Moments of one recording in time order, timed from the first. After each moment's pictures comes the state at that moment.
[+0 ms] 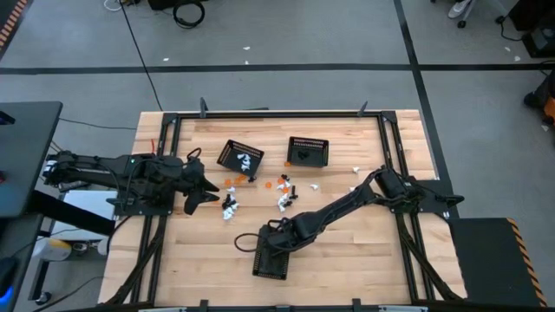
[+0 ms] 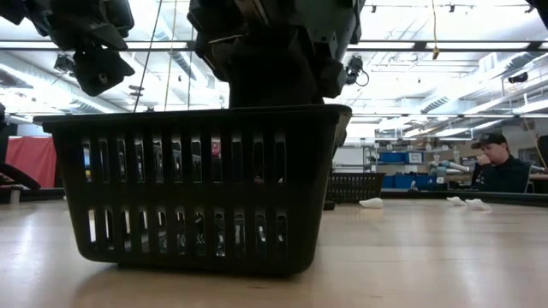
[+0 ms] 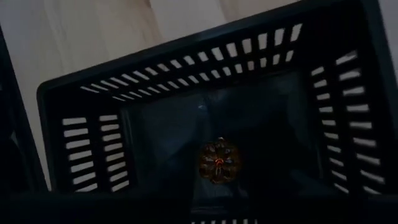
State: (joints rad) left arm -0.09 0.59 0.55 -0.48 0.06 -0.58; right arm 0.38 2.22 1.71 -0.61 0.01 0.79
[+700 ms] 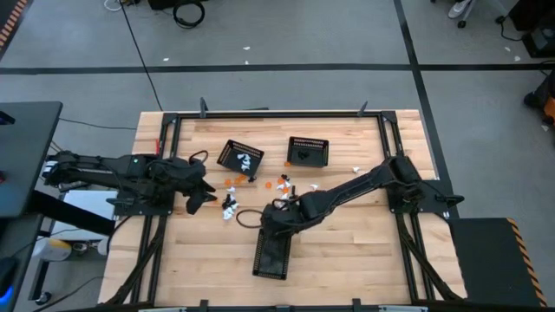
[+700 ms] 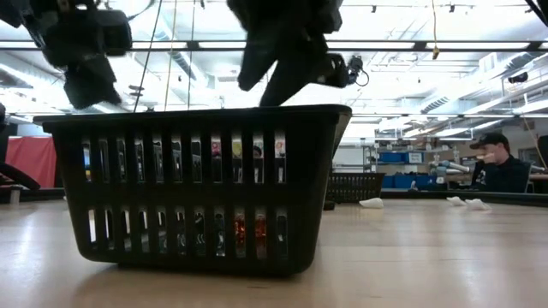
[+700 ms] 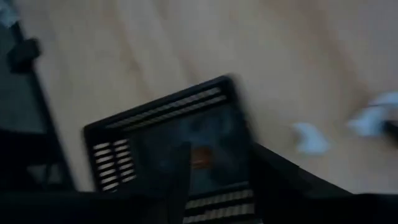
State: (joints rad) left arm -0.06 0.65 0.55 -0.62 0.06 -0.60; right arm 0.30 2.04 1.71 -0.75 0.06 0.80
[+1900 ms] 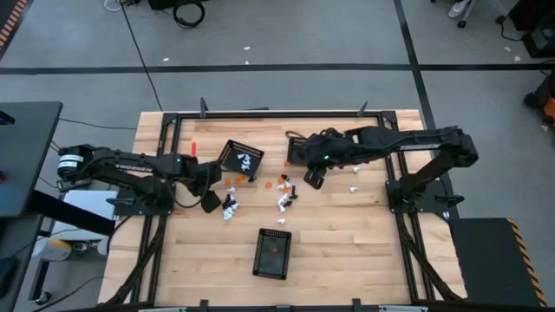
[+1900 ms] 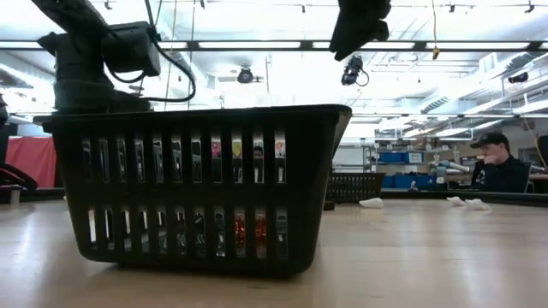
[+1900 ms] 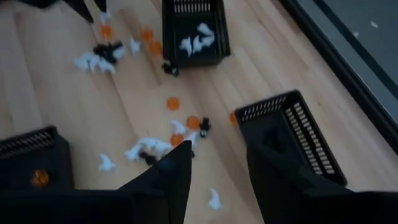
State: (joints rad) left arm 0.10 1.12 0.55 -0.75 0.10 -0.55; right arm 0.02 1.45 1.44 -0.92 0.30 0.39
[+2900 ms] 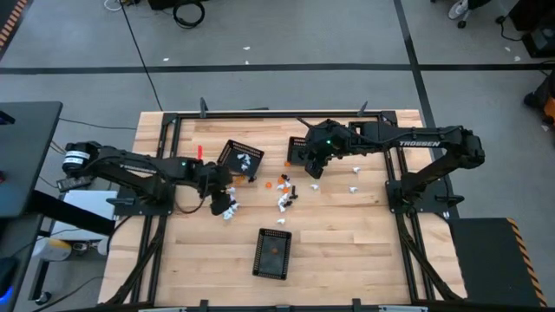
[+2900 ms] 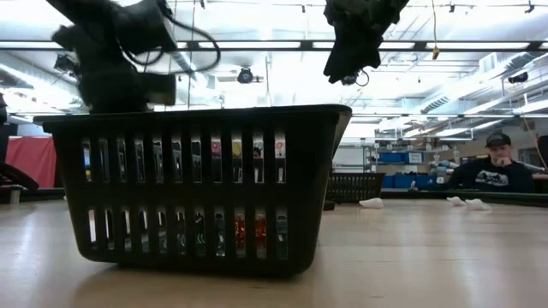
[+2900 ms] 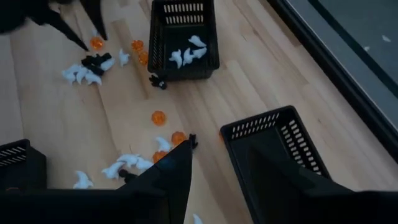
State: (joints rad) left arm 0.02 1.21 0.62 -0.53 -0.03 -0.40; right arm -0.14 1.39 1.26 -0.69 0.18 0.24
